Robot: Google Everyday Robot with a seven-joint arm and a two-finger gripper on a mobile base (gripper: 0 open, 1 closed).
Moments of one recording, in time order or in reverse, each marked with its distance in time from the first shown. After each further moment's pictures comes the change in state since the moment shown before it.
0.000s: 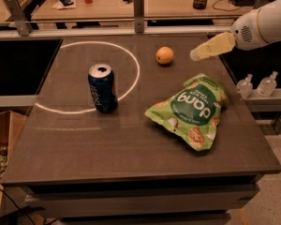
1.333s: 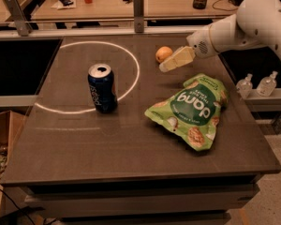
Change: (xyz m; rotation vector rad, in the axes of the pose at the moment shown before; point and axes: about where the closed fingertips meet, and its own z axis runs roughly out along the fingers) arm -0.016 0.042 0.122 -0.232 -0.060 -0.198
